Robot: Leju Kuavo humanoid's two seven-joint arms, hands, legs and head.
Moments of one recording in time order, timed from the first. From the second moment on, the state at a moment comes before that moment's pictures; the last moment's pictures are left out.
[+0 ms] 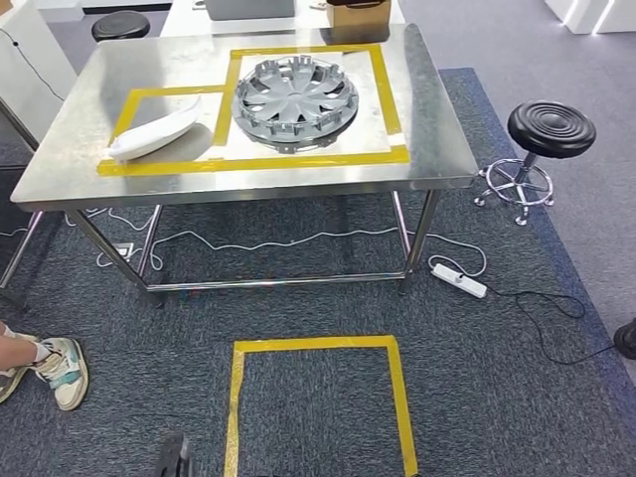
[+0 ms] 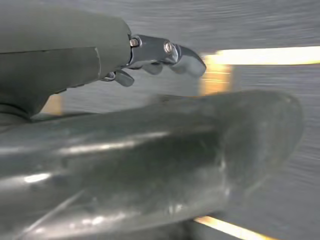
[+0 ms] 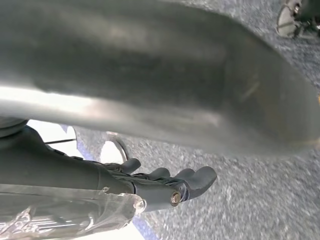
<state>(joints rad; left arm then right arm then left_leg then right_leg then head) -0.06 -0.17 0.14 -0.29 -0.08 0.15 -0.07 -0.07 0.18 -0.93 -0.22 1.42 -0.23 0.15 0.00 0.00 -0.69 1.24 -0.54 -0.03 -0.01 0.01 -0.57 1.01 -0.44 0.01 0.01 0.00</state>
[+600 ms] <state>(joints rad) -0.04 -0.16 0.13 -0.22 -0.16 0.20 0.15 -0.08 0.18 -0.95 -0.22 1.37 -0.10 0.01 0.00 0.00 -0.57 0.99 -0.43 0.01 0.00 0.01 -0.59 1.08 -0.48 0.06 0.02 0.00</state>
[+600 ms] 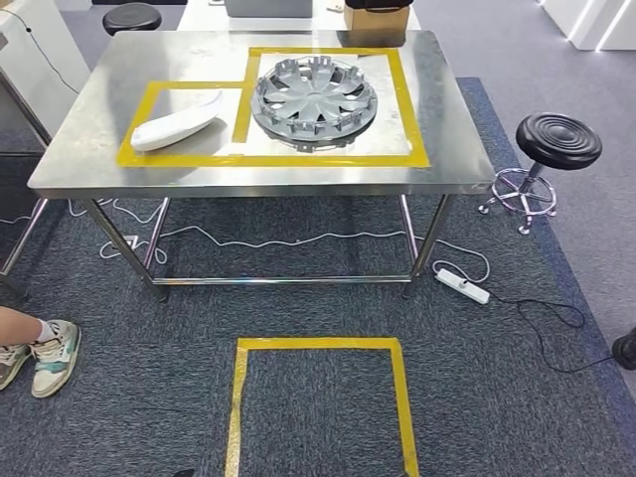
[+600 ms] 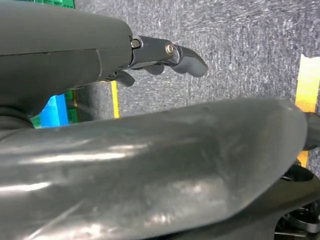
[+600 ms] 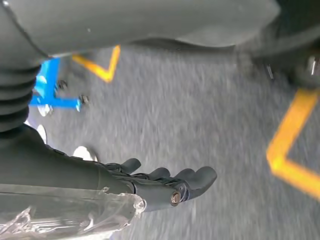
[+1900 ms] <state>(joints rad) -0.05 -0.15 -0.03 -0.20 -0.42 0.20 0.24 -0.08 0.17 -0.98 -0.22 1.39 -0.13 0.07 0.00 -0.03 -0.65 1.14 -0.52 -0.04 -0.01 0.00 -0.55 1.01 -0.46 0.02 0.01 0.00</state>
